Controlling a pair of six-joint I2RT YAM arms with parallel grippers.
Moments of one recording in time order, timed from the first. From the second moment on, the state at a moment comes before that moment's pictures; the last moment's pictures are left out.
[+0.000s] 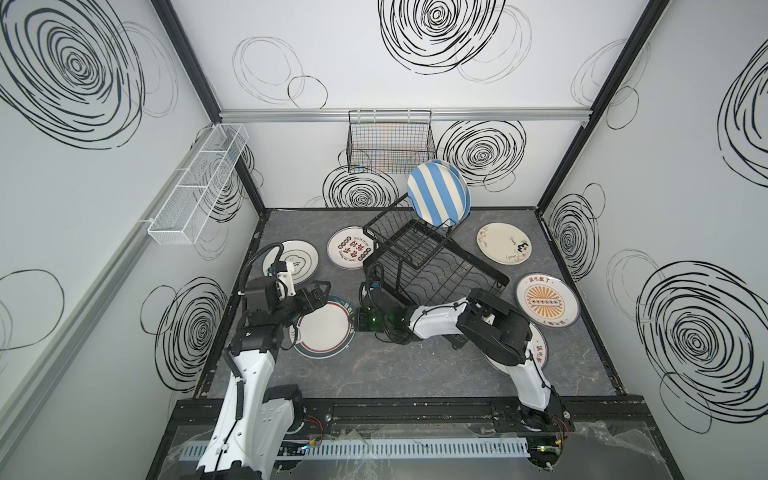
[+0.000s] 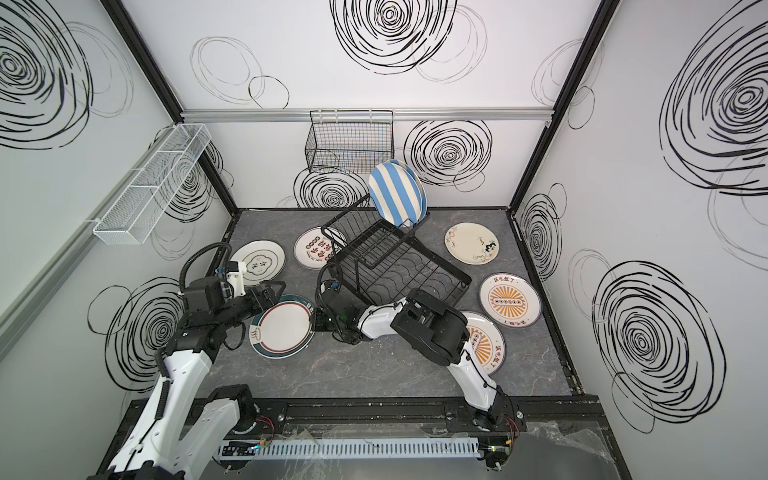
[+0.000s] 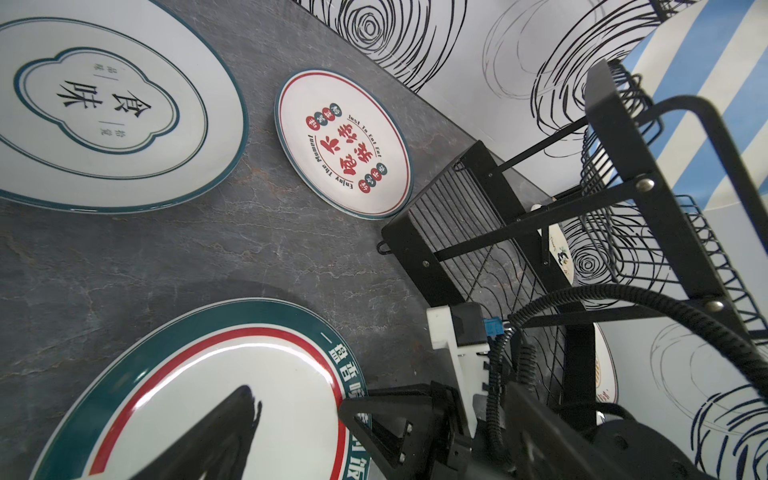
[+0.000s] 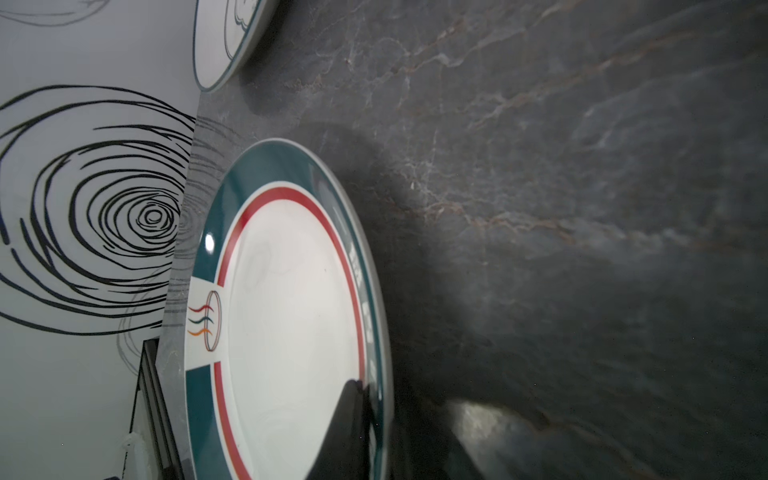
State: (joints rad) left arm 0.17 0.80 0.58 -0.40 0.52 -0.42; right arm 1.04 2.12 1.19 0.30 -0.09 0.99
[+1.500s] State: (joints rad) left arm -0.04 0.78 0.55 -0.36 0.51 -0.42; right arm 0.97 0.96 1.33 -0.60 0.51 0.45
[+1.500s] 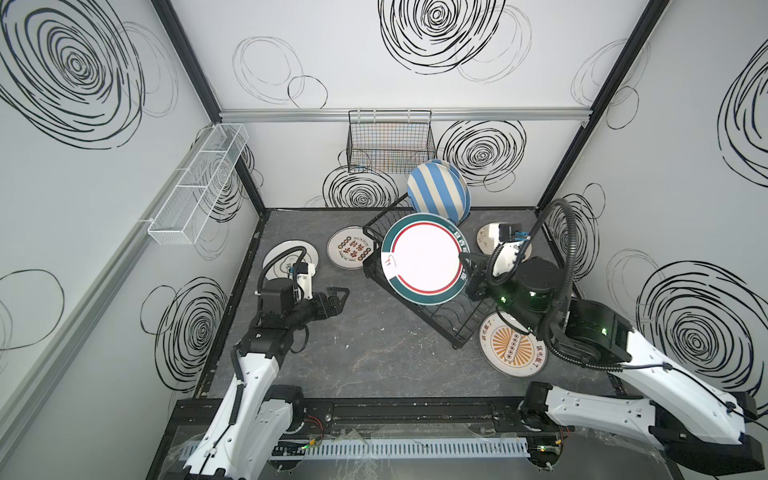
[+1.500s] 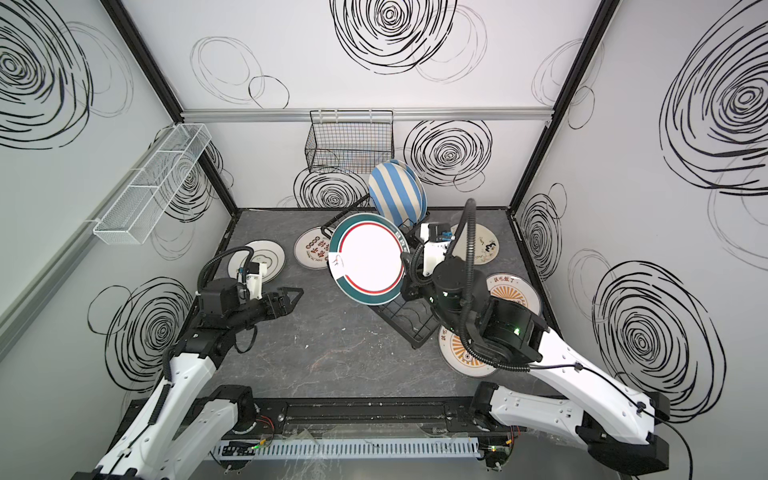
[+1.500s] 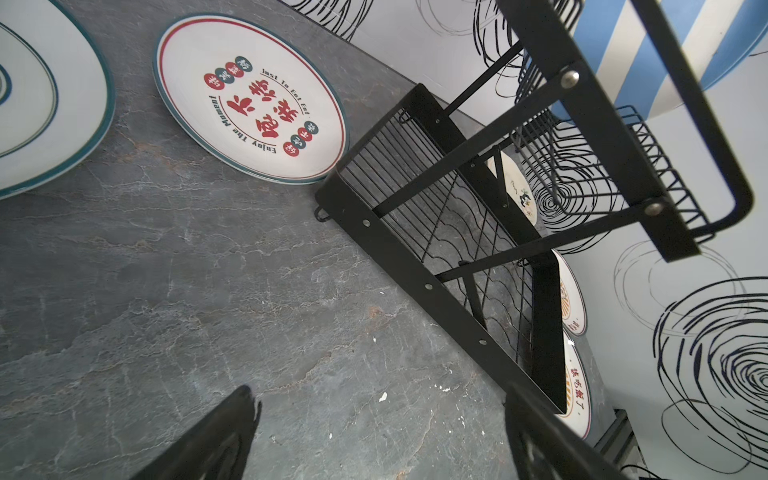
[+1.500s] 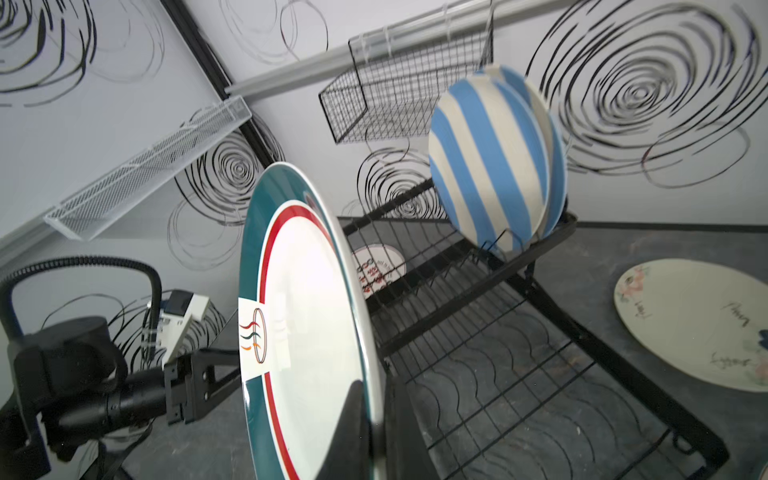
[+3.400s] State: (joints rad) left arm -0.15 0.83 0.55 -0.41 0.38 -0.43; right arm 0.52 1.38 1.39 -0.11 0.43 -0.28
